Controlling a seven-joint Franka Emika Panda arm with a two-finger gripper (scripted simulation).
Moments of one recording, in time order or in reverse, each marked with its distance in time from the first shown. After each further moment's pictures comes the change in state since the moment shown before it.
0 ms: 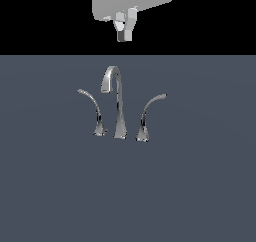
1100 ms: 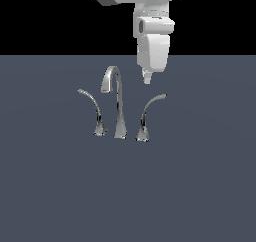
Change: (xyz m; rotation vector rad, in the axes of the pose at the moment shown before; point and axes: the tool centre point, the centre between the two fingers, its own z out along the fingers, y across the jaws) arm 0.110 -0.035 0.105 0.004 0.008 0.587
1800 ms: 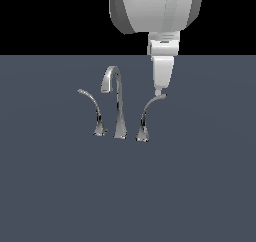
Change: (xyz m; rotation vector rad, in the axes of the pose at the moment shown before) arm 0.048 -0.022 0.044 0.001 0.005 0.257
